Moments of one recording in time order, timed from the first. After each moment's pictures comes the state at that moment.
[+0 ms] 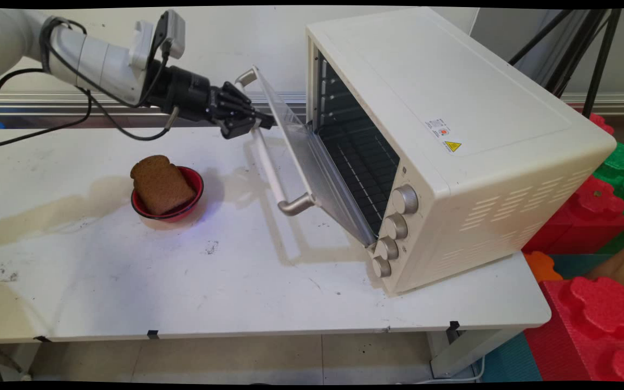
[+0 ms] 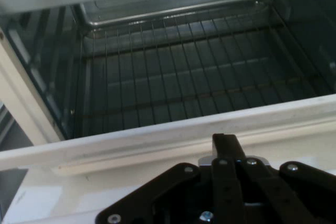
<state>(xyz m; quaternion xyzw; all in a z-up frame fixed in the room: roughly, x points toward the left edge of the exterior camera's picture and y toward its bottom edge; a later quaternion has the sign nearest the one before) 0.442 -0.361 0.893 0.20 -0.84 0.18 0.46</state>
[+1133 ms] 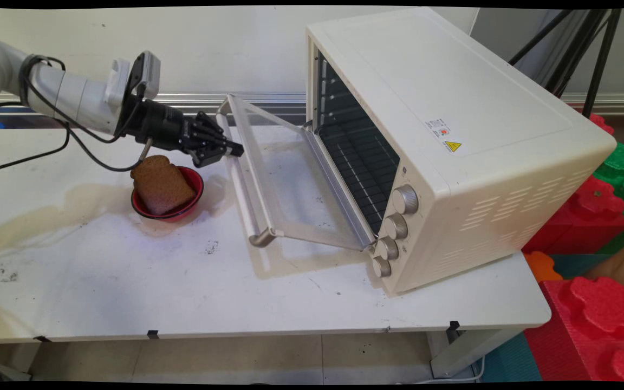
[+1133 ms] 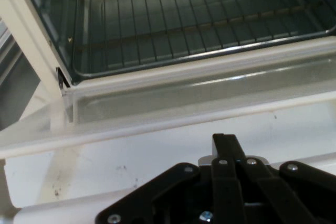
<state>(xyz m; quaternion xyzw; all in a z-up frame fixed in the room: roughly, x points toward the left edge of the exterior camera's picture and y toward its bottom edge) 0.488 -0.334 0.846 0.21 -0.86 0.18 0.43</state>
